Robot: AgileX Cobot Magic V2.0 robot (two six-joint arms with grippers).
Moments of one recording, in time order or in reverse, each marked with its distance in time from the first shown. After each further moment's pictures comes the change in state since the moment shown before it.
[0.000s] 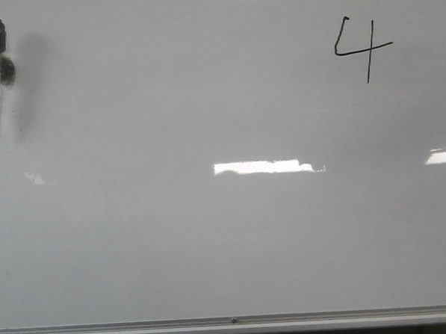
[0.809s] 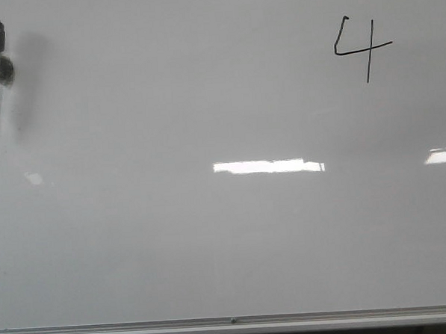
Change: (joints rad) left arm 0.000 -0.100 0.002 -0.056 0.116 0.024; right arm 0.000 -0.017 0.000 -0.087 -0.016 0.055
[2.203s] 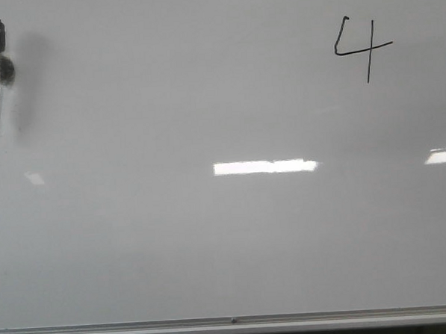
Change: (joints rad) left arm 0.057 -0.472 0.678 0.048 -0.755 0.015; right arm 0.000 -0.002 0.000 0.000 -0.010 0.003
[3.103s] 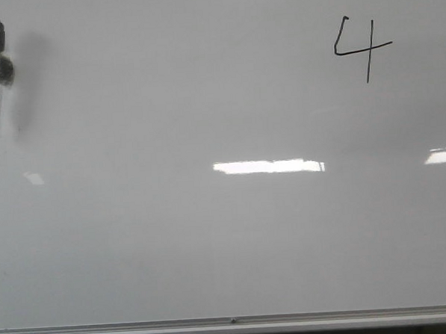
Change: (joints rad) left arm 0.002 0.000 0.055 -0.043 -0.114 0.007; right arm 0.000 0.000 0.000 0.000 -0.001 0.002
